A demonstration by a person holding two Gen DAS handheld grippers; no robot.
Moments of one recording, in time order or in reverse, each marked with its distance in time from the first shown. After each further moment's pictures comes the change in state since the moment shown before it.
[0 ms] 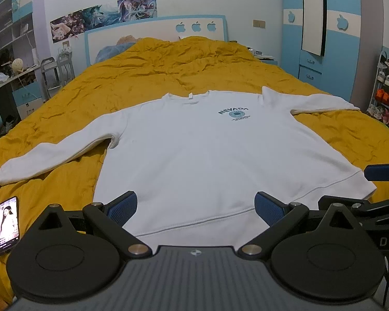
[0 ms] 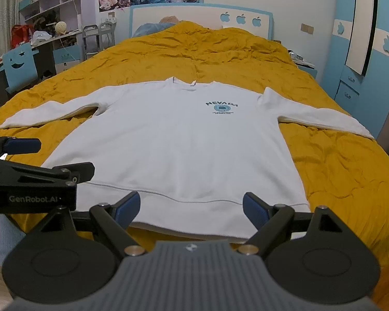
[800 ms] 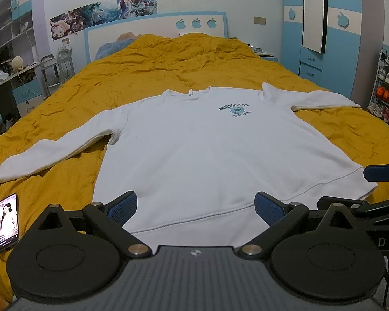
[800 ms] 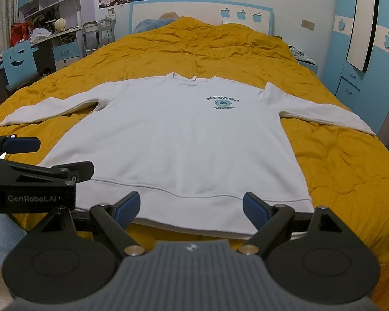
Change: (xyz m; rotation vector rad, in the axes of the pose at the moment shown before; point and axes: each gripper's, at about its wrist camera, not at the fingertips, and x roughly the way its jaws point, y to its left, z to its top) left arm 0.000 -0.002 -0.003 0.002 0.017 0.002; right arm 0.003 0.001 0.000 0.002 0.018 0.000
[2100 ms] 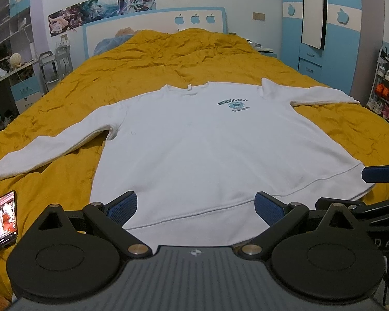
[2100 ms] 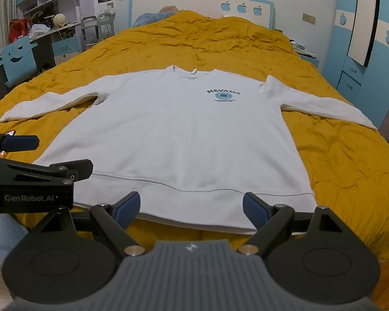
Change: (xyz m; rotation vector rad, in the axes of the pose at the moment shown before) left arm 0.004 -0.002 -0.009 0.000 0.024 -0.003; right arm 0.009 0.000 -0.001 0.004 0.033 0.002
